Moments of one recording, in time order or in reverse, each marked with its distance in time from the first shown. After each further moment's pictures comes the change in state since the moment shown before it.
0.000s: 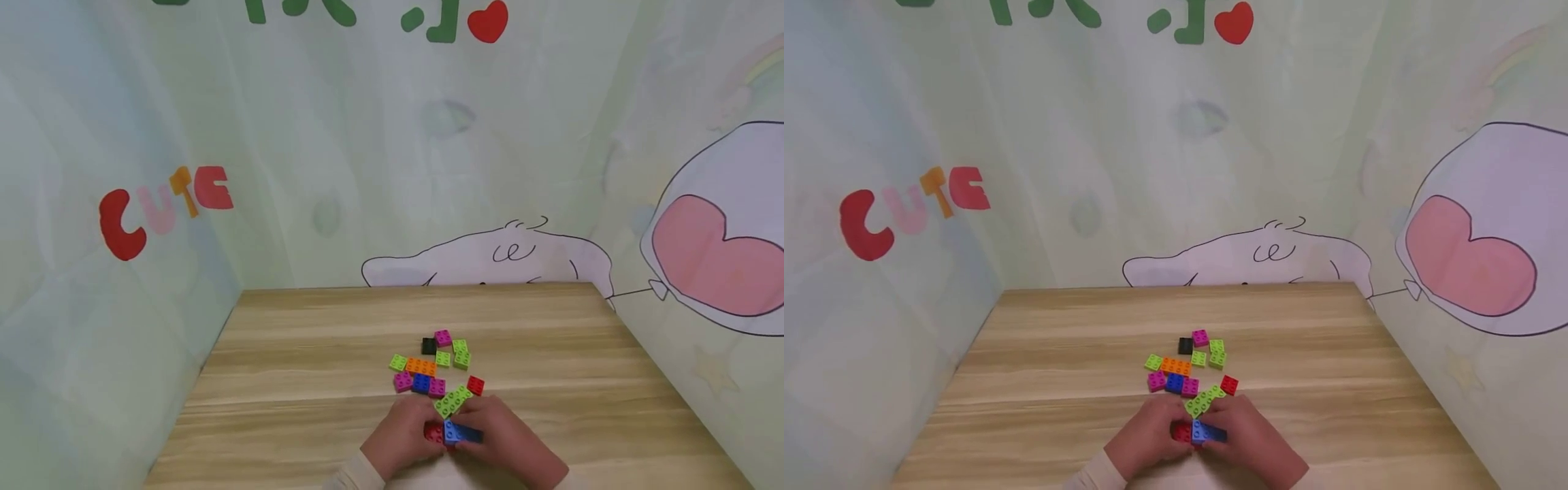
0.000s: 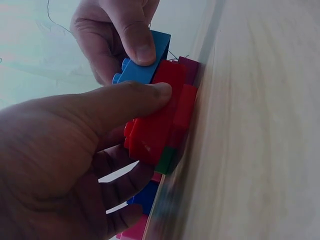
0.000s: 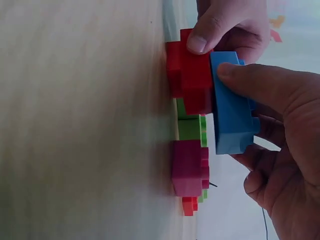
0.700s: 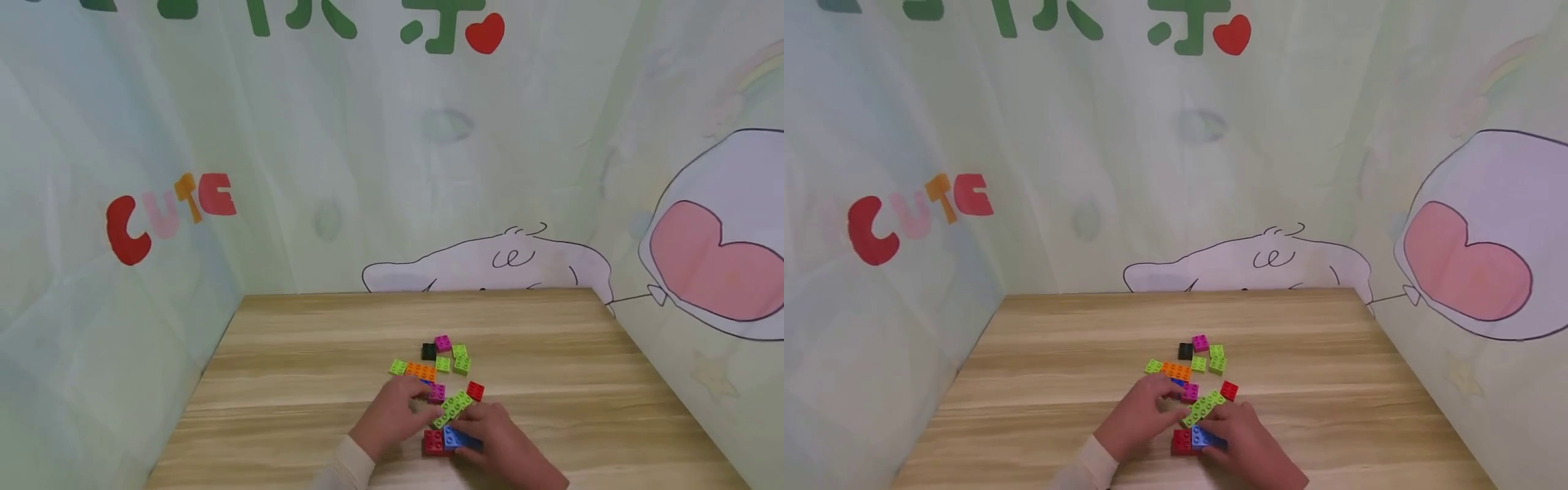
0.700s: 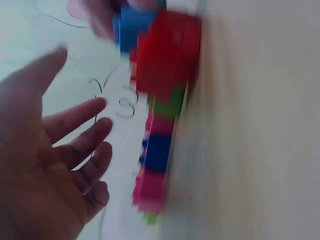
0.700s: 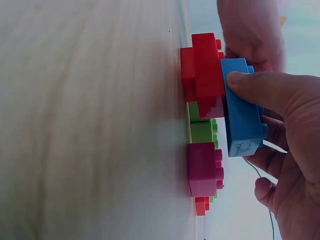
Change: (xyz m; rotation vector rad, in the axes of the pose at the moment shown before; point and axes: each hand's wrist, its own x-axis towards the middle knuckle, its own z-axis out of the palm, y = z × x) left_hand 0.013 -0.014 -0.025 -0.067 0.154 -0.044; right_hand -0.005 -0.004 0.002 -0.115 0.016 -0.015
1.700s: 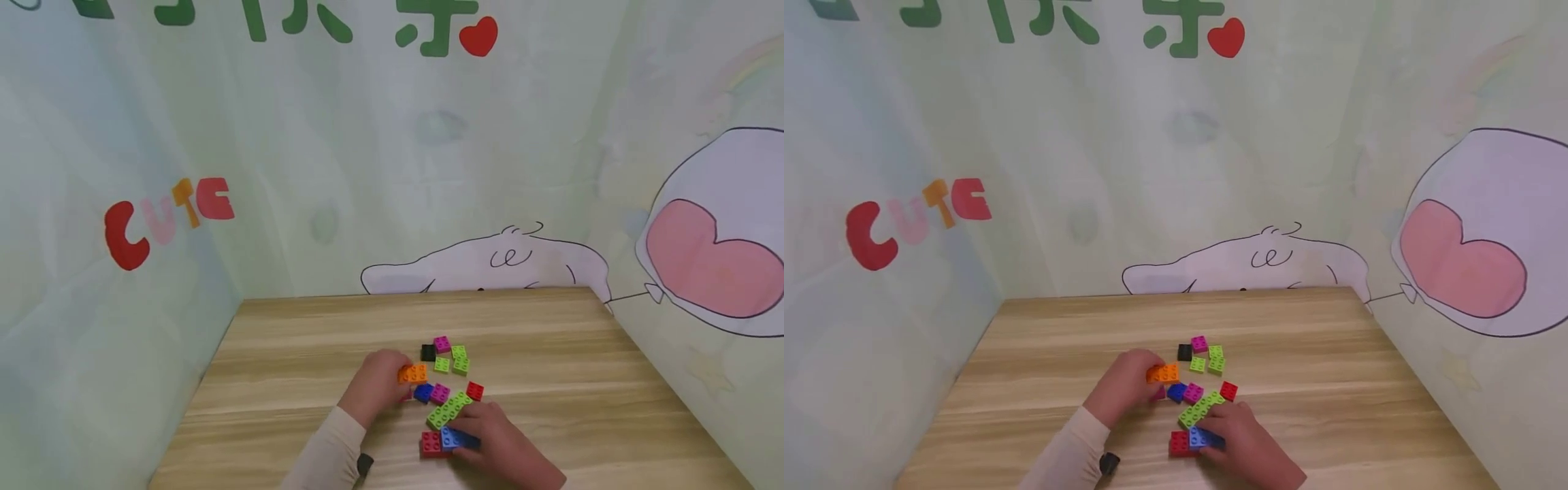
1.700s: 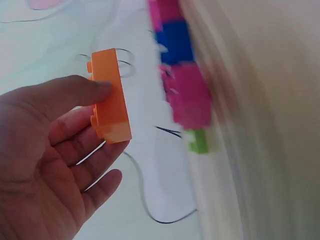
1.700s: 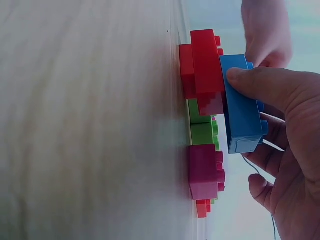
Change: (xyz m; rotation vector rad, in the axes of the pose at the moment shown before) left_hand 0.023 -0.002 -0.040 0.223 0.022 -0.109; right_hand 0.002 -0.004 0.000 0.070 -0.051 0.059
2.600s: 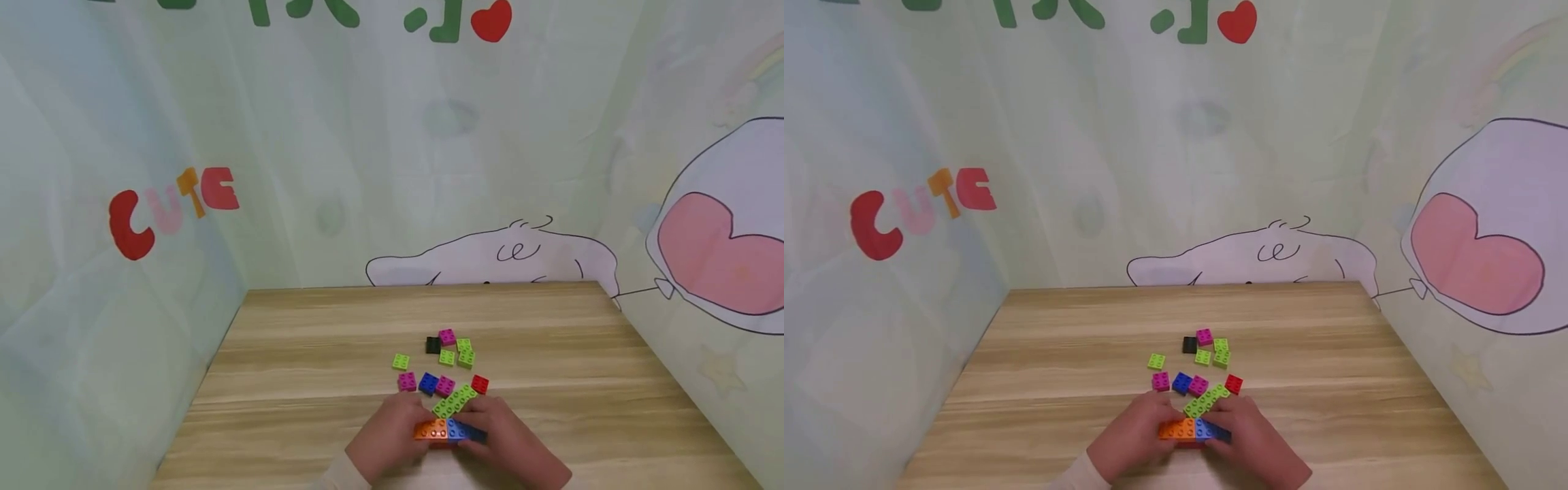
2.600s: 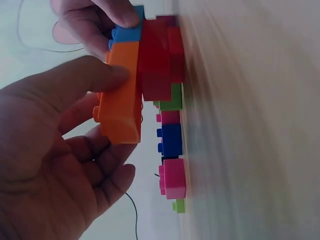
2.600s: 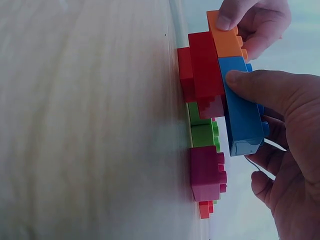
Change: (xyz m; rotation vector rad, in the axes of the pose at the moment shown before) left_hand -0.066 0.019 0.026 0.003 -0.153 0.232; right_hand 0.001 -0.005 0.000 0.020 0.009 0.054
